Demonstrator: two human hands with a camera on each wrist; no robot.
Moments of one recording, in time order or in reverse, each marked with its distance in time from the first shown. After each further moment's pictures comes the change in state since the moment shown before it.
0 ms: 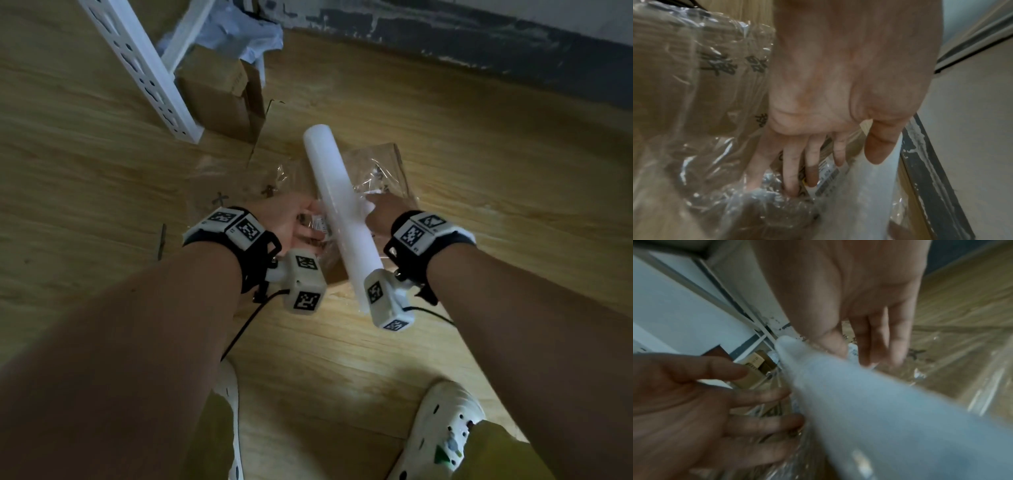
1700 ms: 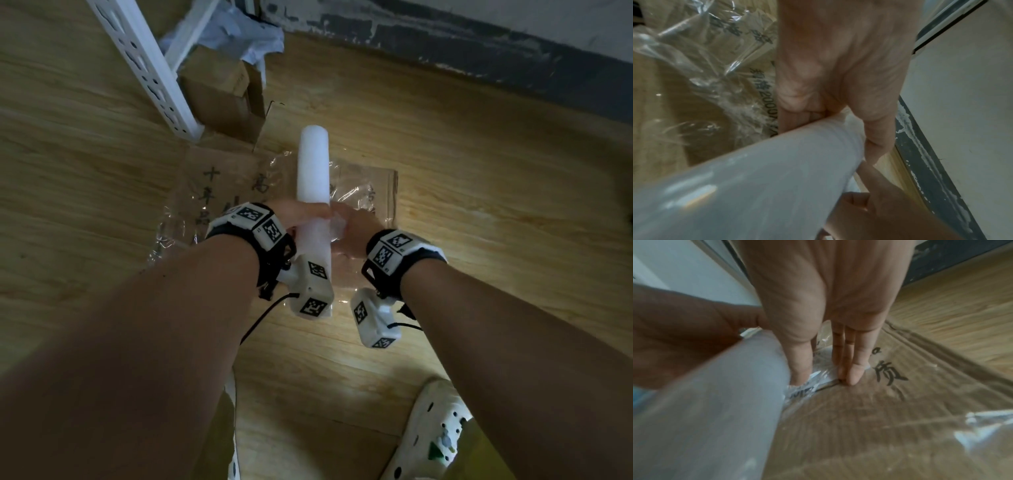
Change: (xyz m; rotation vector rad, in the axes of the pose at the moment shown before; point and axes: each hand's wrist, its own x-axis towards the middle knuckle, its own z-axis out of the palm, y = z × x) left_hand 0.030 -0.008 -0.005 0.245 0.130 0.085; right_hand -0.027 -0.023 0.027 0.198 -0.091 -0.177
